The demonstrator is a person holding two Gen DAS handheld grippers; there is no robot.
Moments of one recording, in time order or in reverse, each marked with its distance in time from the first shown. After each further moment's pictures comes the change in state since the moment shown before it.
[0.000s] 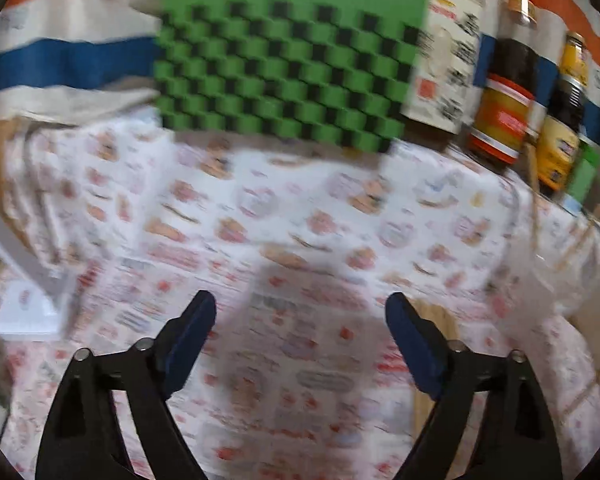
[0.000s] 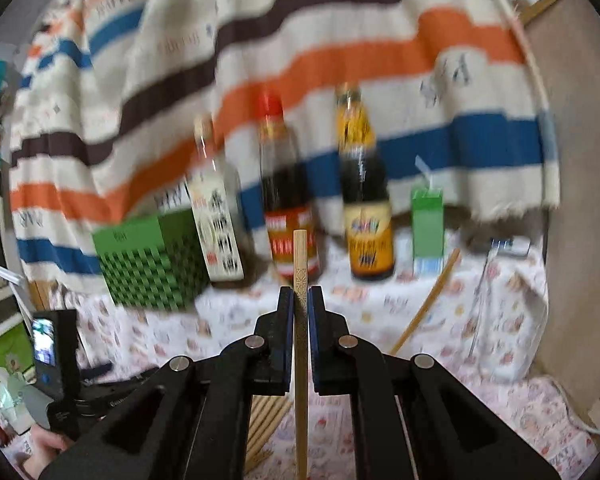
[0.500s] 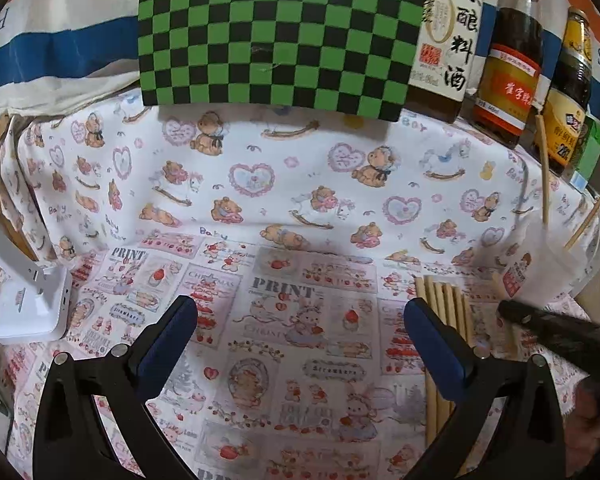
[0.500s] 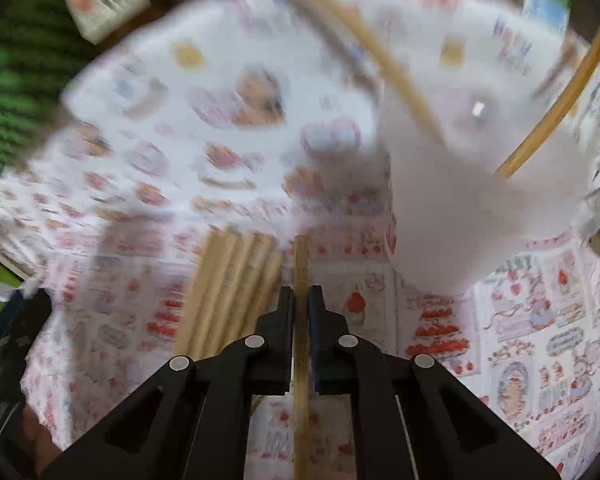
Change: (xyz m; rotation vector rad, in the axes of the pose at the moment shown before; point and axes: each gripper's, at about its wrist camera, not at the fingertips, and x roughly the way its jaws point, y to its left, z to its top) left arm 0.012 0.005 -0.004 0.025 0.035 0.053; right arm 0.171 0.019 -0.109 0.089 0.808 -0.072
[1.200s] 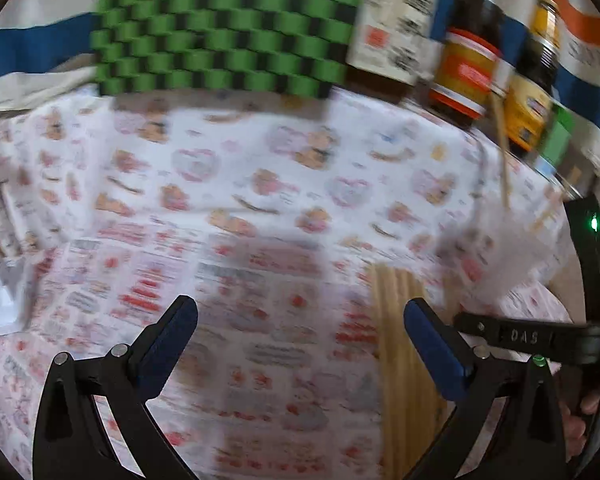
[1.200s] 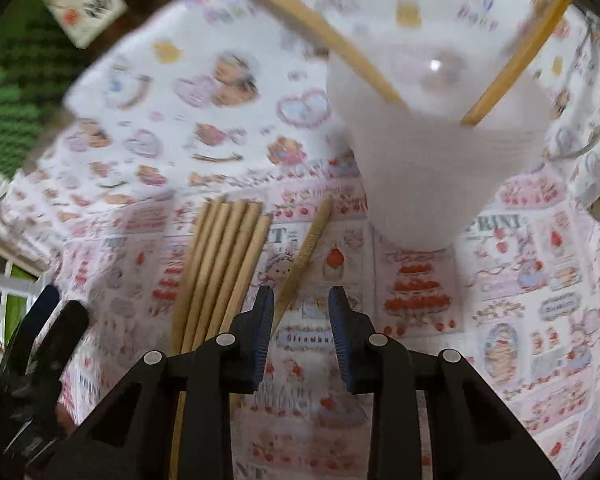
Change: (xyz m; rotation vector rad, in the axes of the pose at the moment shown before) left arm -0.001 -0.015 -0.007 -0.001 0.006 -0.095; right arm 0.007 -0.030 -0.008 0.080 0.157 0.002
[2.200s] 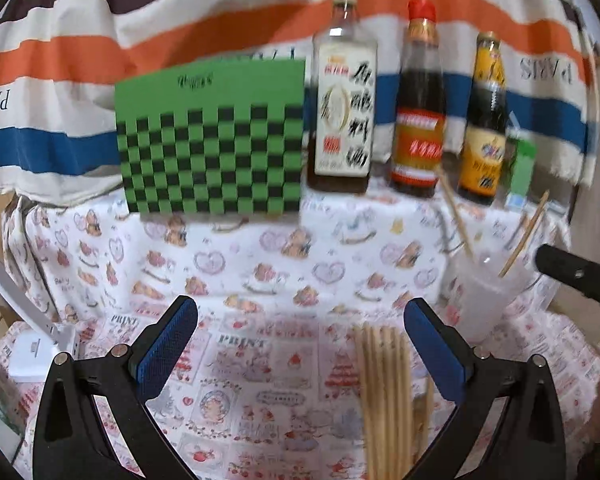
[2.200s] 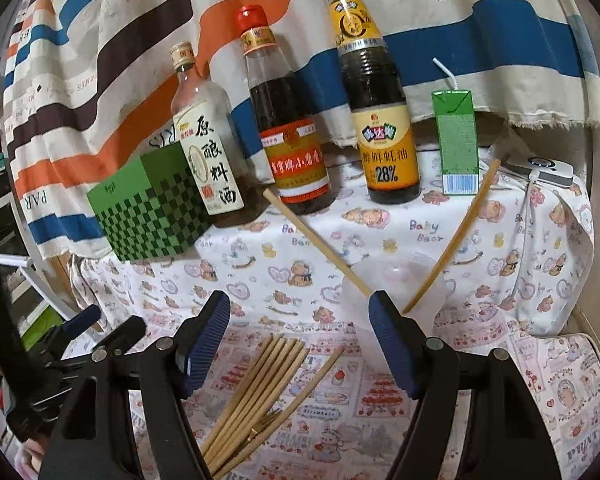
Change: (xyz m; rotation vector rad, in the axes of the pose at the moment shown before) left arm -0.058 -0.037 0.001 0.131 -0.249 0.064; right arm -0.143 -0.022 -0.040 -0.156 -0.635 0.199
